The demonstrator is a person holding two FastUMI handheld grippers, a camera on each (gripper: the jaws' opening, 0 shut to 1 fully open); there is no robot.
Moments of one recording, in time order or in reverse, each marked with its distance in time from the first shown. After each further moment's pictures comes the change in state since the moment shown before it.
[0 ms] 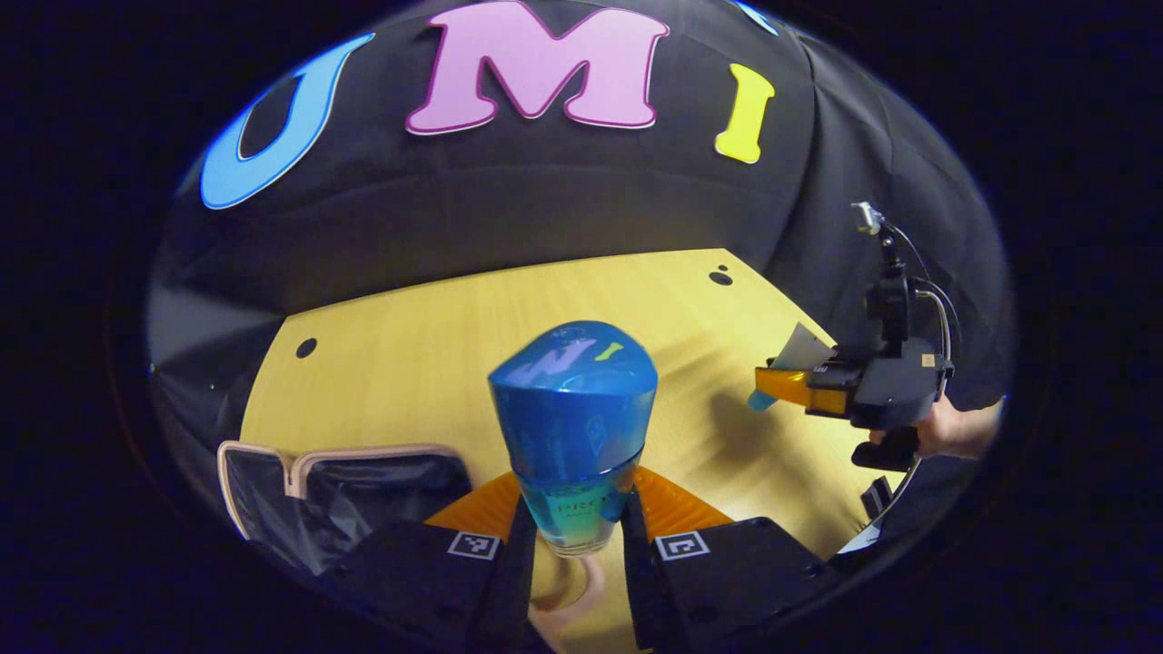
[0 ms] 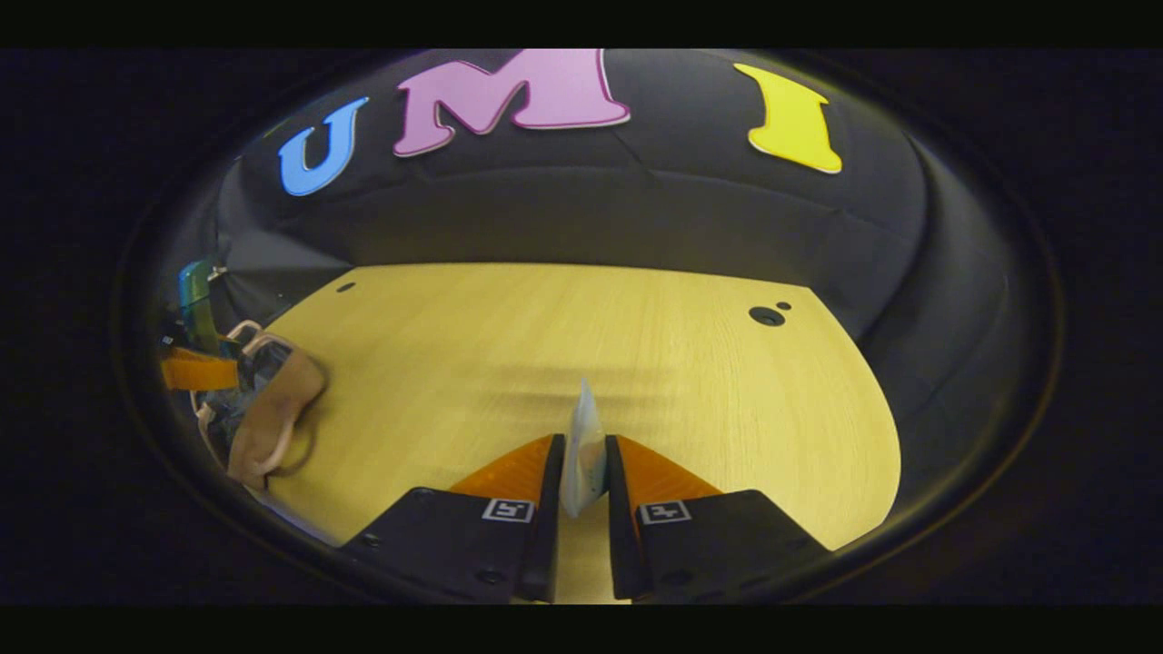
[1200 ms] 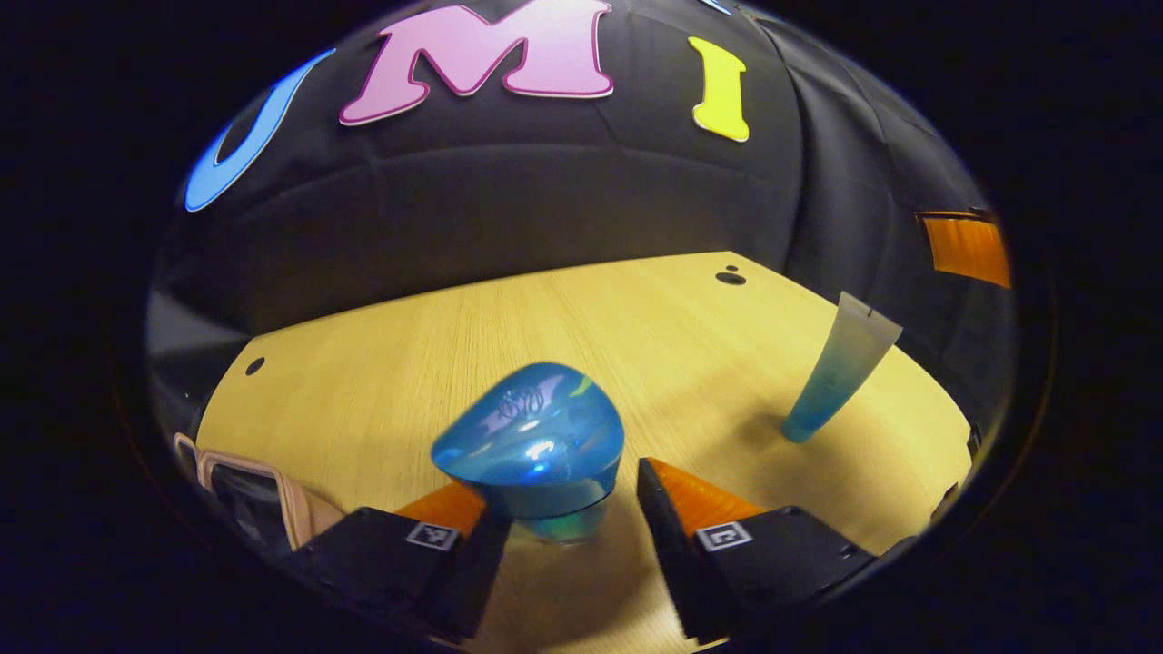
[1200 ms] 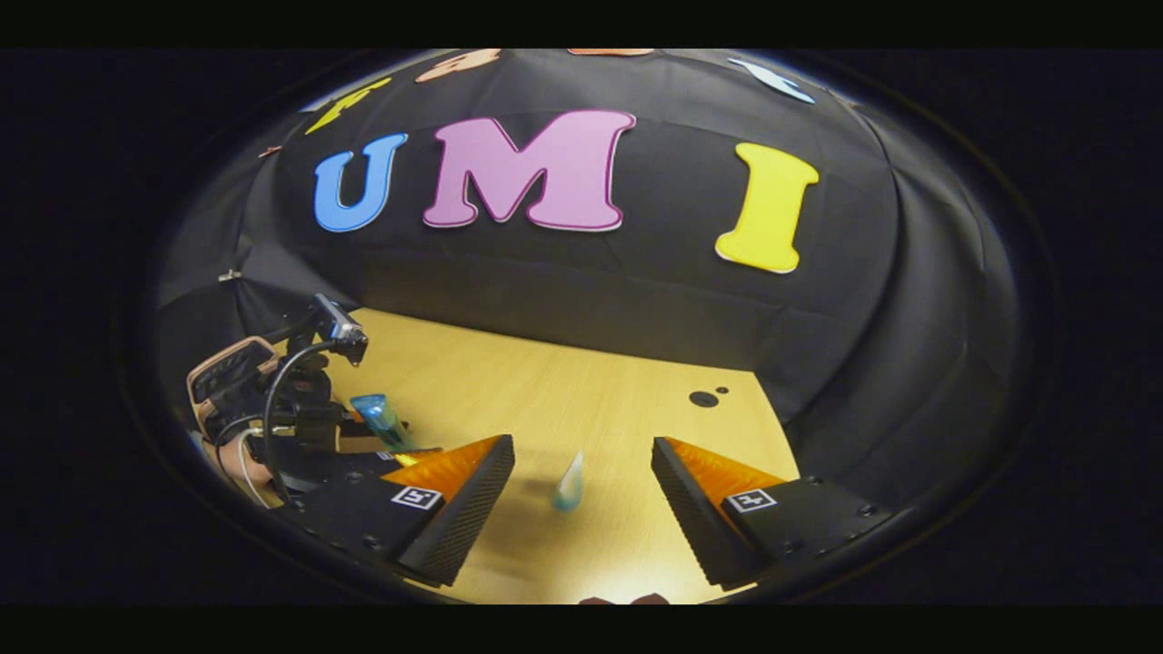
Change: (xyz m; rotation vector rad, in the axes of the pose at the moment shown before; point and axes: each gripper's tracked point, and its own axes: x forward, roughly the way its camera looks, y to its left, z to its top) left arm 0.185 -0.084 0.000 0.071 -0.191 0.058; right arm -0.062 -0.038 0.054 -0.098 -0.176 -0.089
